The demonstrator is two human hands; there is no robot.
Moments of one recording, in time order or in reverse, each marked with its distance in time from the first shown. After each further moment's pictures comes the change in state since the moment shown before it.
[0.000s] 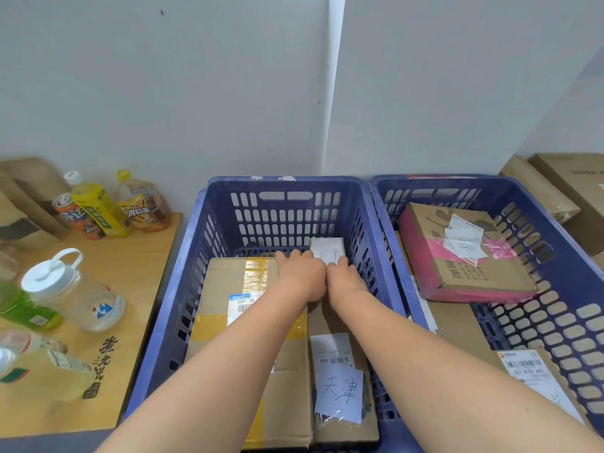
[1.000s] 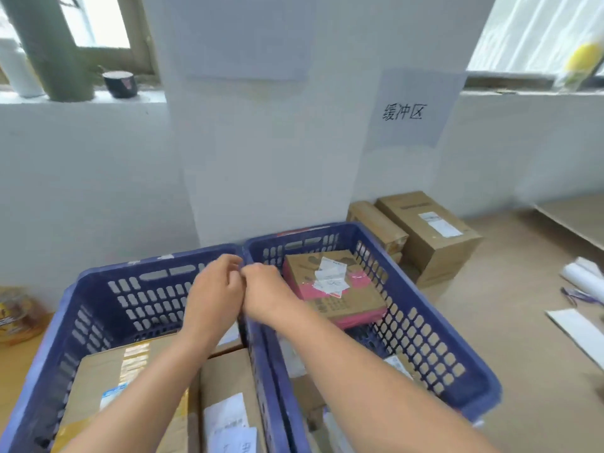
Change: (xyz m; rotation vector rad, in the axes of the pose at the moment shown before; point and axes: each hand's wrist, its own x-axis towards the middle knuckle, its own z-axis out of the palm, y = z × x) left_hand -0.076 0.084 -0.110 -0.842 0.670 0.106; right_hand -0.113 0.074 -0.144 0.548 0.256 -0.178
